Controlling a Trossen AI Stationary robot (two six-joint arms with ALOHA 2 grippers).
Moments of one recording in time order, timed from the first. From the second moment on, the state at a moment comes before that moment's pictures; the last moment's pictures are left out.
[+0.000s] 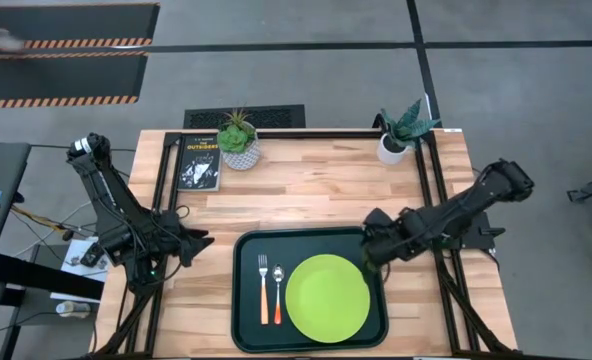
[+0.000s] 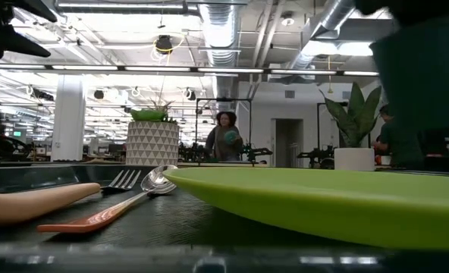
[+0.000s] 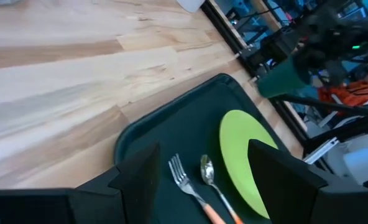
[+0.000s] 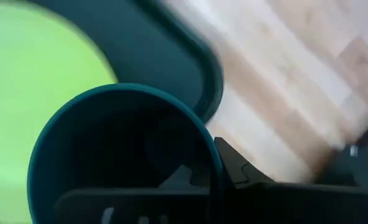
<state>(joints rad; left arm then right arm) -1.07 0.90 0.66 -1.00 -1.10 -2.01 0.46 1.47 1.27 -1.35 0.27 1.27</state>
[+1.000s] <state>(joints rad) -1.06 0.90 0.66 -0.98 -1.11 -1.99 0.25 1.46 0.98 -0.87 0.21 1.02</state>
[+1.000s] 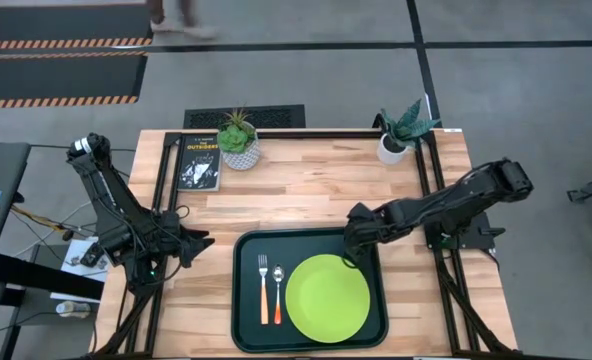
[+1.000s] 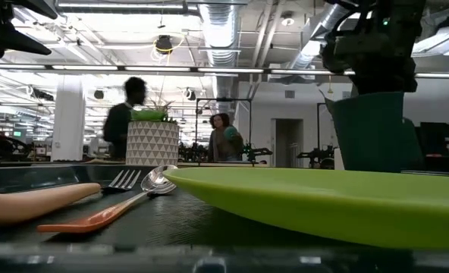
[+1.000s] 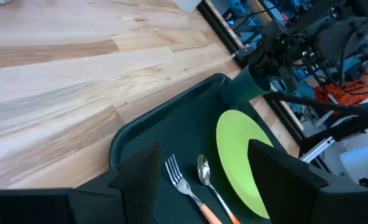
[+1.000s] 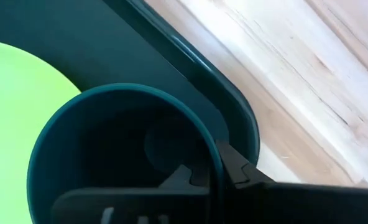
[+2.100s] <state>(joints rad) -1.07 0.90 0.66 -0.98 -1.12 -1.98 0.18 1.02 0.68 -0.77 0.21 1.13</state>
